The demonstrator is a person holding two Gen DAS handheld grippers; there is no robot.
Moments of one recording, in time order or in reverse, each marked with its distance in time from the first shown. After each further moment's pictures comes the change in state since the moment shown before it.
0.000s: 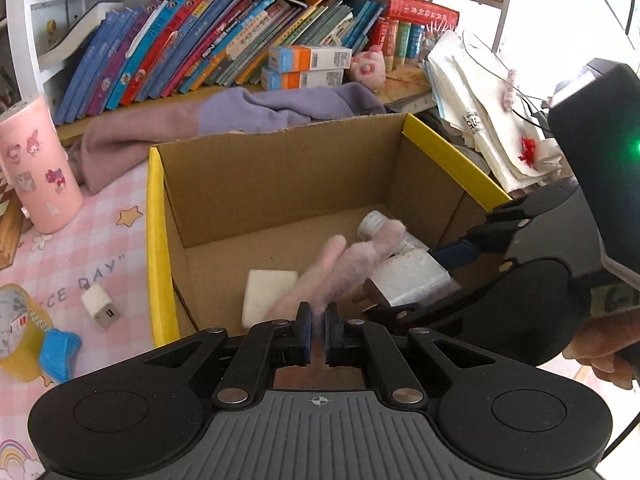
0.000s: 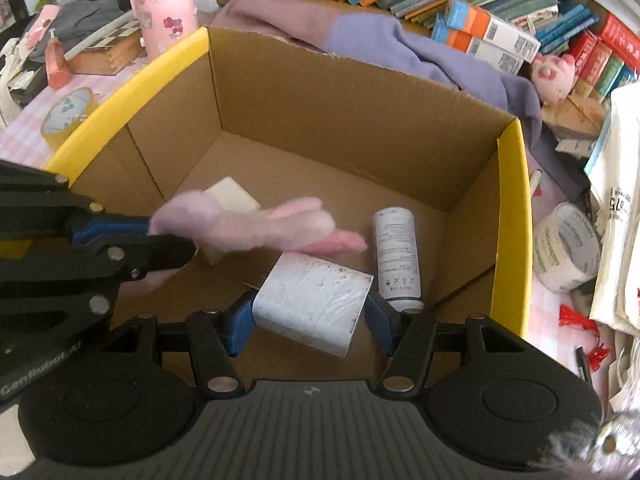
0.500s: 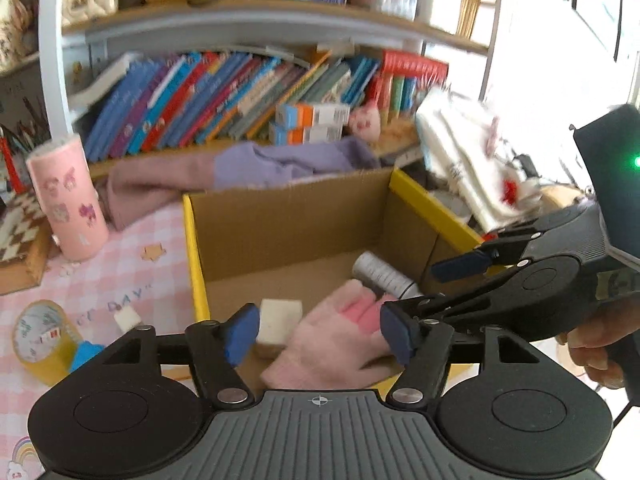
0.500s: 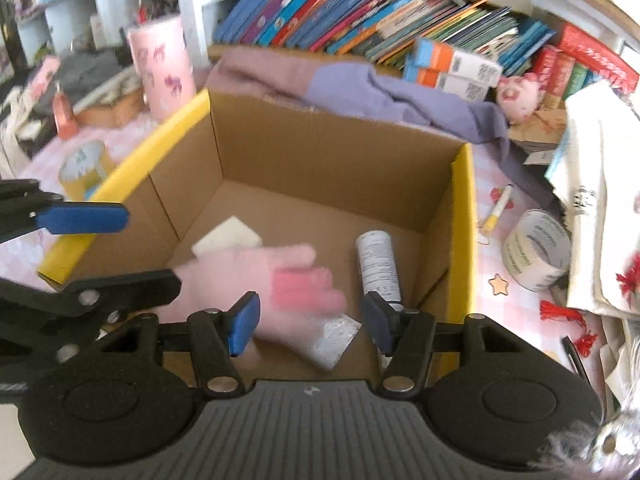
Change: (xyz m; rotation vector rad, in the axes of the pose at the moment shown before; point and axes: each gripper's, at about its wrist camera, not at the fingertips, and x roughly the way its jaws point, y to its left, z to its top) left arm -0.057 -0.004 -0.009 -0.004 -0.164 0.011; right arm -0.050 -0.006 -0.019 0.084 -0.164 -0.003
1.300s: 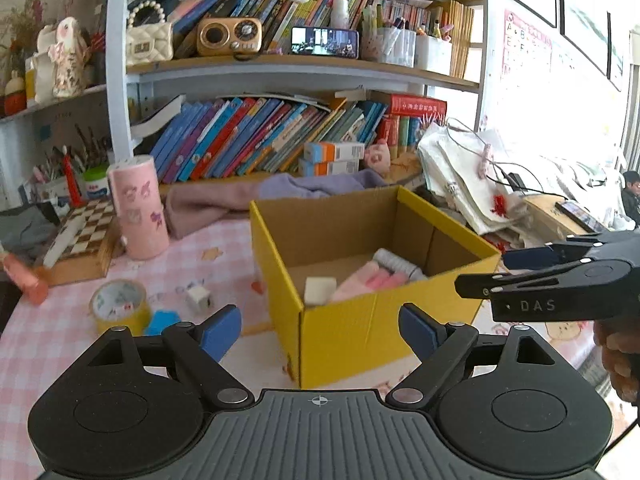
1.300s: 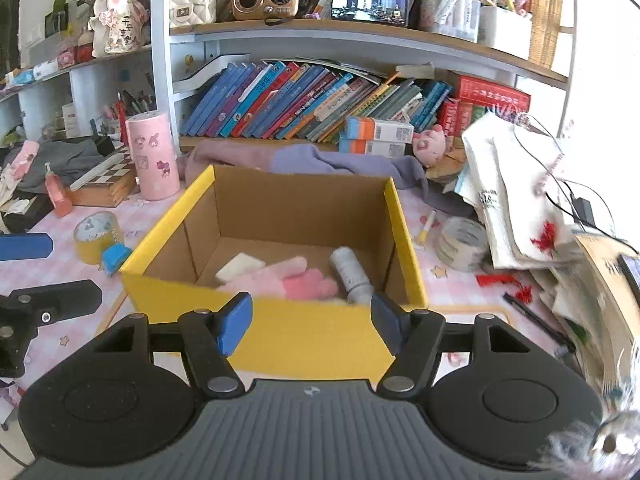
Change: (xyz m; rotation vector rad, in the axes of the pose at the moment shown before) left arm -0.103 0.017 -0.063 0.016 -0.130 0.055; right arm -0.099 0.060 -0.080 0.143 -0.286 -0.187
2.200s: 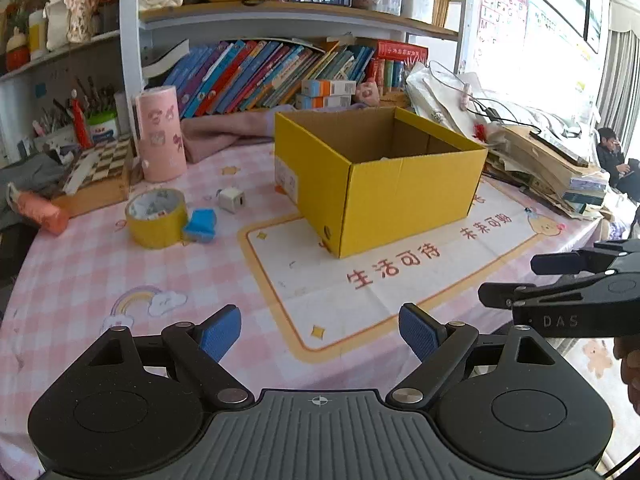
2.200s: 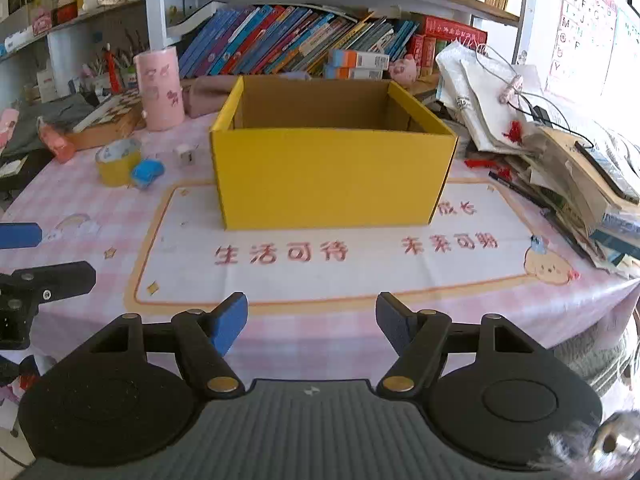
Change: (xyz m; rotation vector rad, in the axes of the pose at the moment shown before) left arm -0.058 0.066 -0.076 0.044 0.140 -0.083; right arm -0.055 0.115 -0.091 0.105 0.139 -0.143
